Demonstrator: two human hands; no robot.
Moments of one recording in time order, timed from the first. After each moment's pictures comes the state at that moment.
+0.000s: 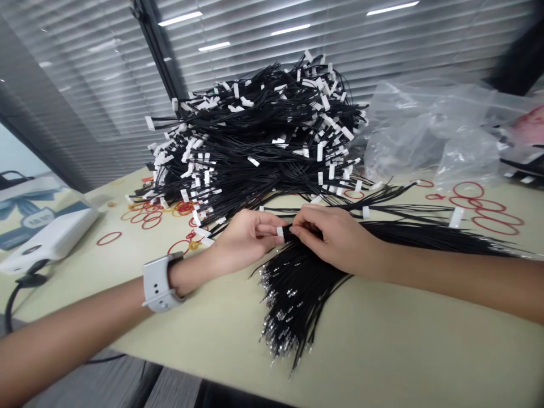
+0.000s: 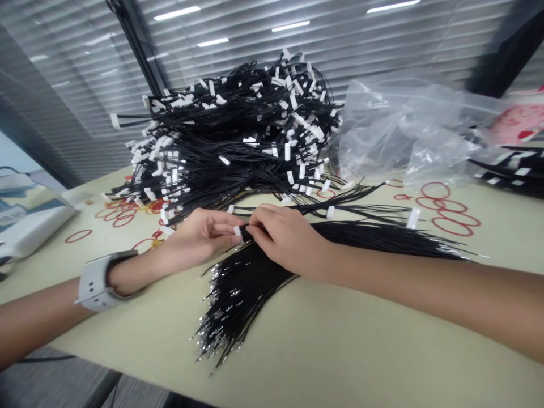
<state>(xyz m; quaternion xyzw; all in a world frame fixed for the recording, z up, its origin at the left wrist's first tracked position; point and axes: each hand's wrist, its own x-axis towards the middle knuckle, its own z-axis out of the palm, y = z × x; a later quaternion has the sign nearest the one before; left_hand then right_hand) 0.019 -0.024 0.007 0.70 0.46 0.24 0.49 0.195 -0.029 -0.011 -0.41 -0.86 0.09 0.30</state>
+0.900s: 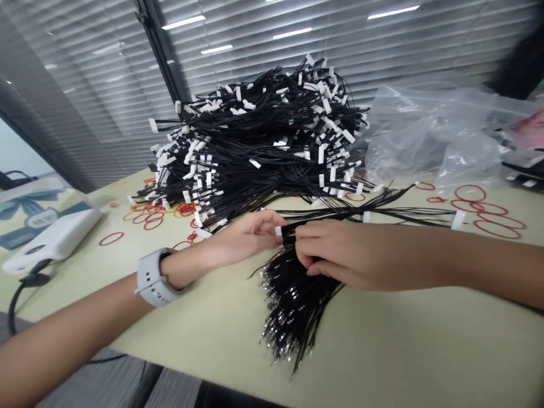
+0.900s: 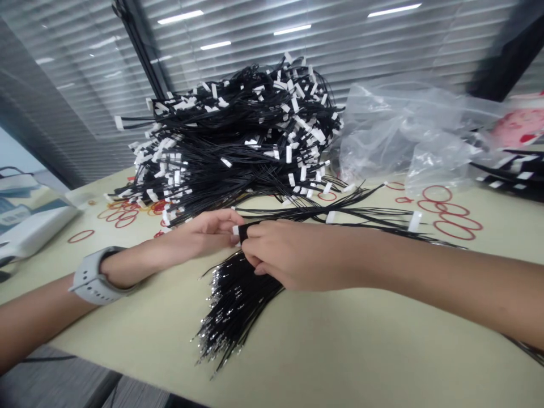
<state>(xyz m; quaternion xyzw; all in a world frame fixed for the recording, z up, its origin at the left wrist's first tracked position) 0.008 -0.016 0.013 0.71 0.39 0.19 0.56 0.210 -0.044 0.030 -0.25 -0.95 0.17 0.04</state>
